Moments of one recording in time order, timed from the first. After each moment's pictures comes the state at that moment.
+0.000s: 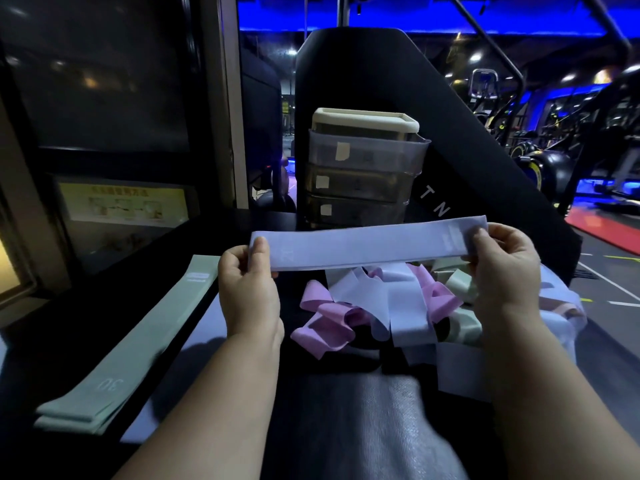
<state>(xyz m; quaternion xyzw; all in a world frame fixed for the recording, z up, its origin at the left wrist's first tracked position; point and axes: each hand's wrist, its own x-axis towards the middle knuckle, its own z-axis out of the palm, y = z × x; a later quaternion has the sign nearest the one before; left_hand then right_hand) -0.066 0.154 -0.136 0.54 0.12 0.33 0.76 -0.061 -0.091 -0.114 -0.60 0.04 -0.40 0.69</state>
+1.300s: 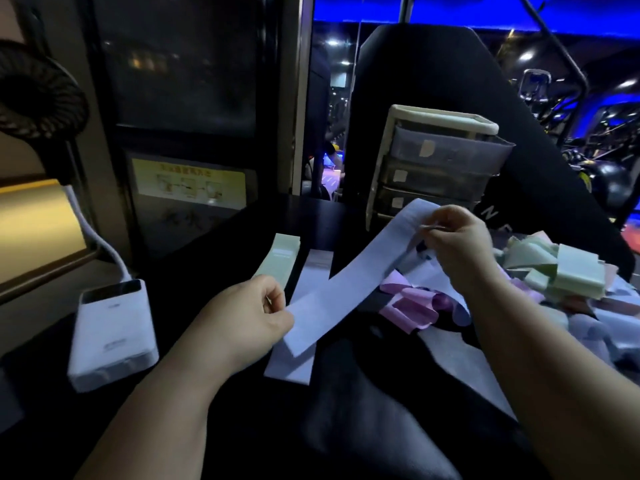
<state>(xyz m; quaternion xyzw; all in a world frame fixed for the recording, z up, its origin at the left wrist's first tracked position) -0.171 0.311 -0.134 0.92 0.00 0.11 0.36 -0.039 0.041 -0.108 -0.77 -0.05 -0.28 0.57</state>
